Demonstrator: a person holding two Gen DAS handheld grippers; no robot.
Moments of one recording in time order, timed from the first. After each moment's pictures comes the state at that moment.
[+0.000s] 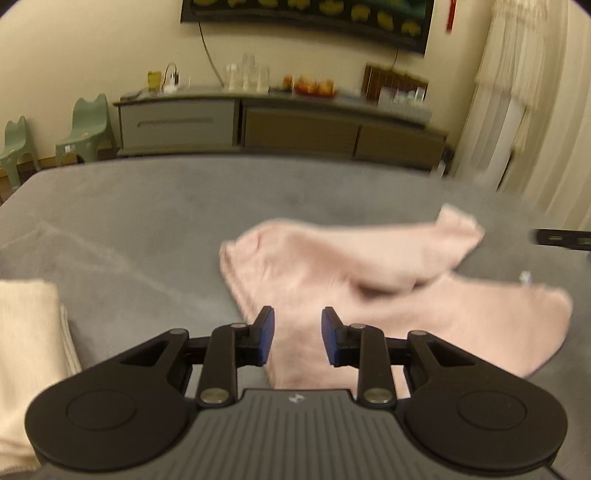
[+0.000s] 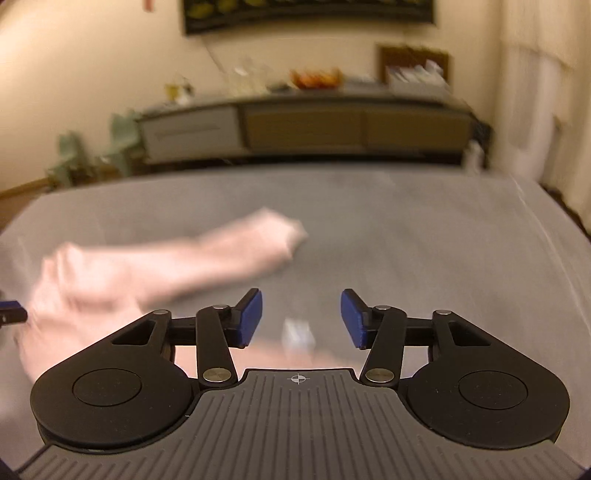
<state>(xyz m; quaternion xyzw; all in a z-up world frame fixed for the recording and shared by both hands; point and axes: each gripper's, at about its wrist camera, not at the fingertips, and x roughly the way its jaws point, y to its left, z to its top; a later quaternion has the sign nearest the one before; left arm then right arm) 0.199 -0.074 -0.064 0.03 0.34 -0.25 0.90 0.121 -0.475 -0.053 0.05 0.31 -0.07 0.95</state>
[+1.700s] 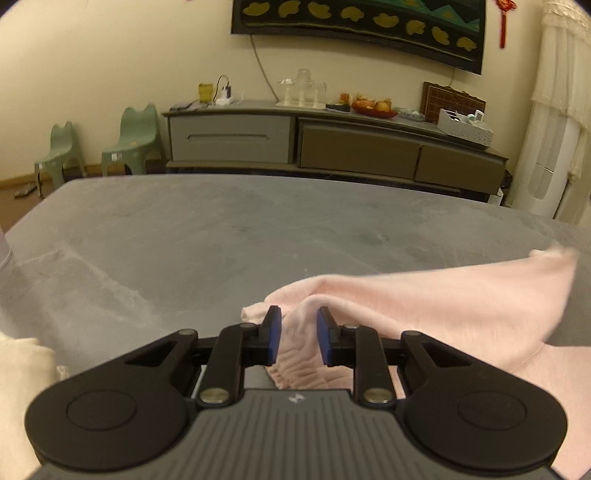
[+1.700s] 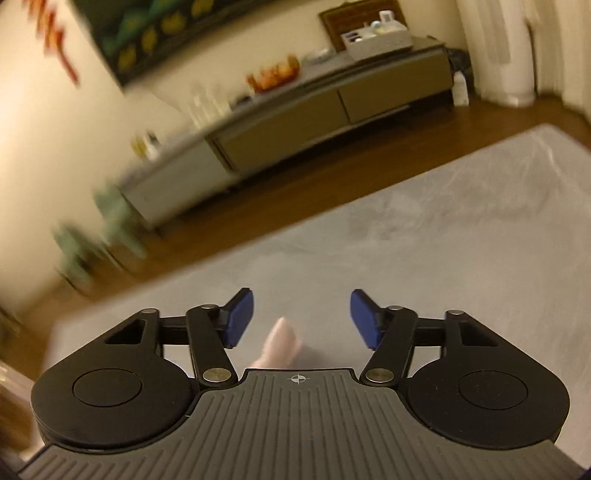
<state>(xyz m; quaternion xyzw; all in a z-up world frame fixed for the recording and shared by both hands) 0.266 -0.083 -0.086 0.03 0.33 -0.16 0.93 0.217 -0.521 0.010 0.22 0.34 -0.11 0.91</state>
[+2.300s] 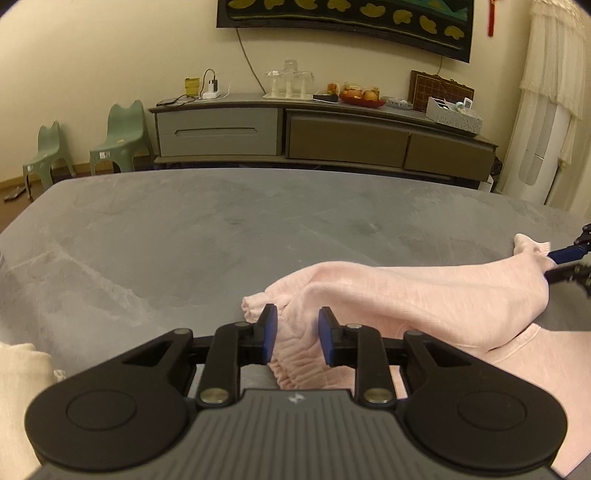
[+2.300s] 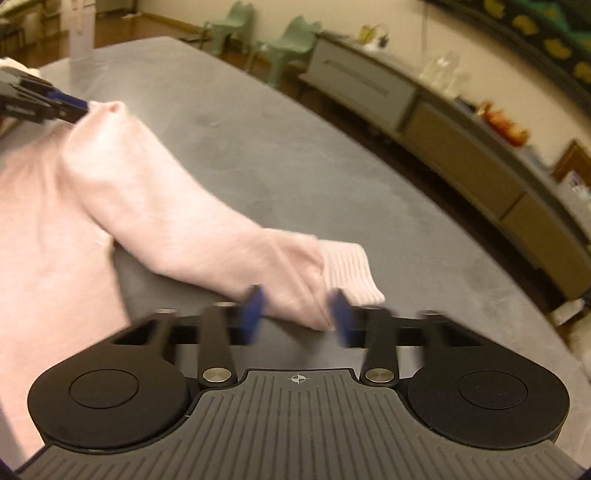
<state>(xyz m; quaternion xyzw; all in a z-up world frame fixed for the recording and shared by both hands) 0.270 -0.086 -0.089 0.06 0.33 -0.18 0.92 0.228 -0.439 -0.065 -0.22 0.39 0.16 0.88</state>
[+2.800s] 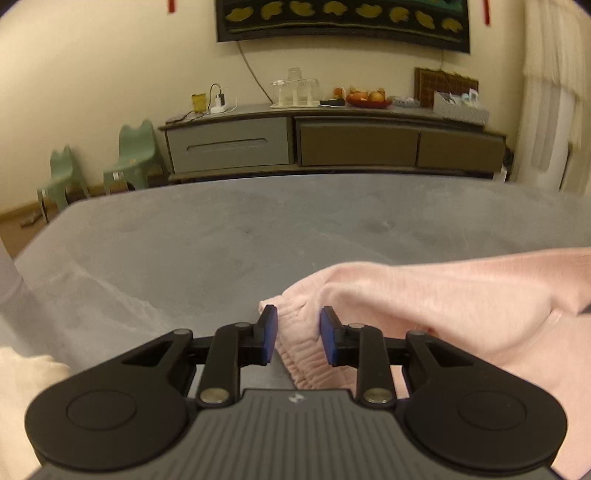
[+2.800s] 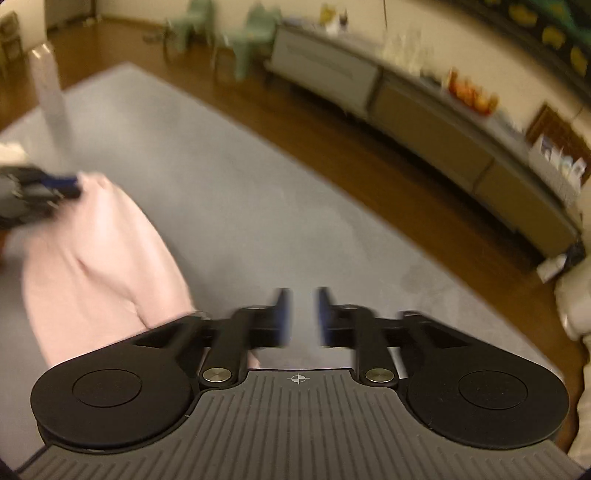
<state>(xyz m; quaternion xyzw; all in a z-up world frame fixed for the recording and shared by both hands) 0.265 -0.094 -0.091 0.10 0.31 -0.16 0.93 0.241 -0.457 0.024 -0.17 0.44 0.12 0.87</state>
